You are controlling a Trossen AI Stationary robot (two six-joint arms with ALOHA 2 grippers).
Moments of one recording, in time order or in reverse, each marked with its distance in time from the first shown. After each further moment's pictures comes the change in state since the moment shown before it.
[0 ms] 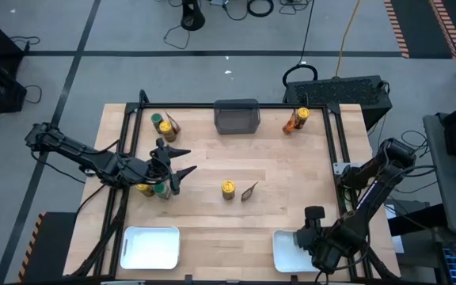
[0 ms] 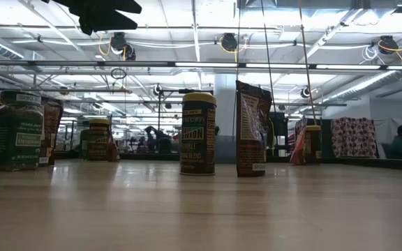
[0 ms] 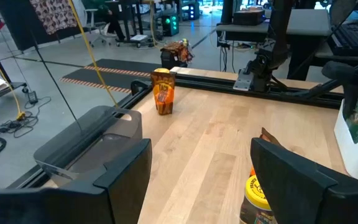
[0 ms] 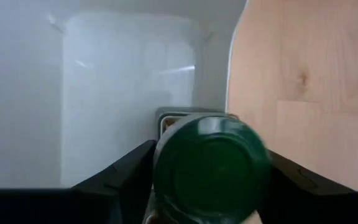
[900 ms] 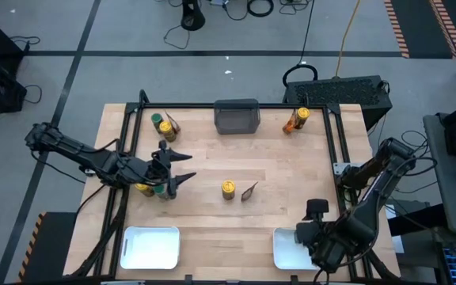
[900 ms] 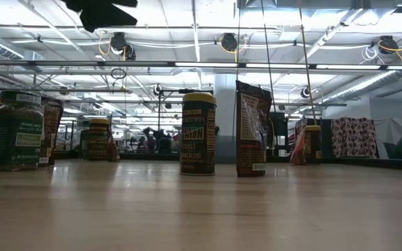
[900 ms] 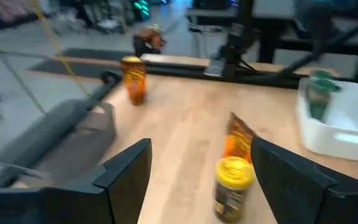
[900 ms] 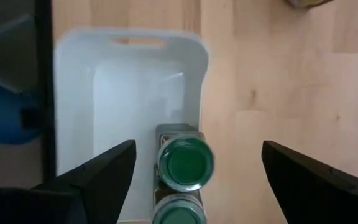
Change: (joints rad) left arm 0.000 -0.008 0.059 -0.137 0.148 -0.028; right arm -0.074 -0.004 0.369 -0.333 0.007 0.001
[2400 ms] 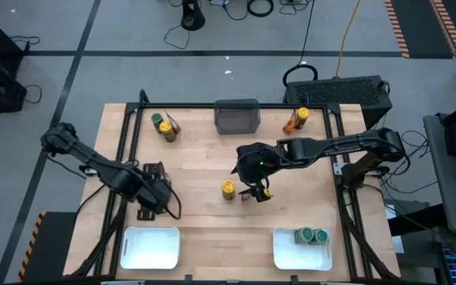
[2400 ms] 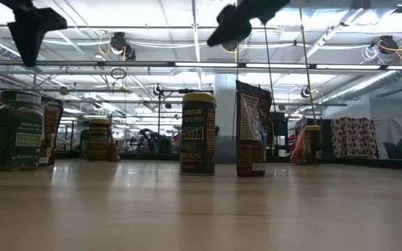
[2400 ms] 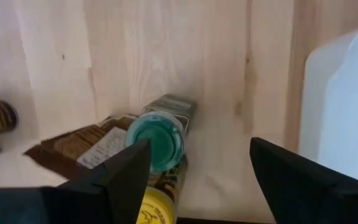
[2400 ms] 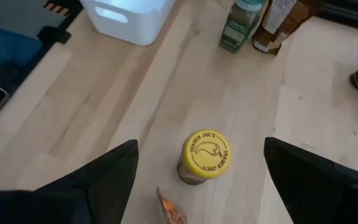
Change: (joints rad) left arm -0.162 0.378 0.418 -1.206 0.413 -0.280; right arm -0.824 -0.001 -0.149 0.813 -0.425 -1.147
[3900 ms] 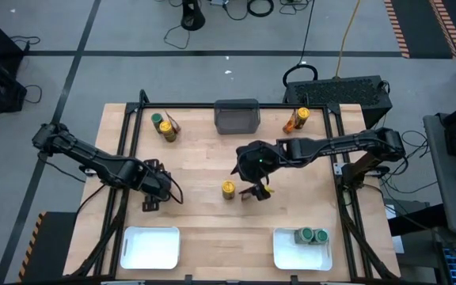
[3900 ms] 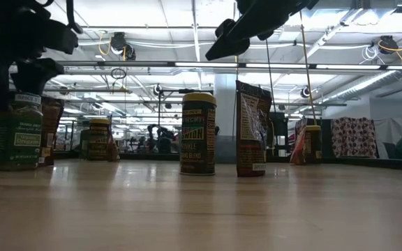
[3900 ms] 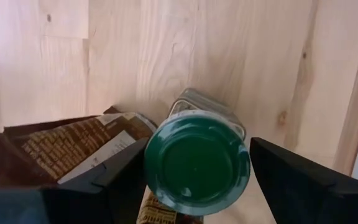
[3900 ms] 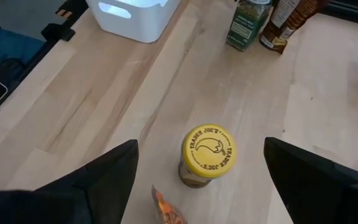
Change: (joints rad) left arm 0.150 -0.154 -0.332 0.250 0.039 0.021; right arm -0.040 0.000 -0.079 0.096 -0.074 -0.027
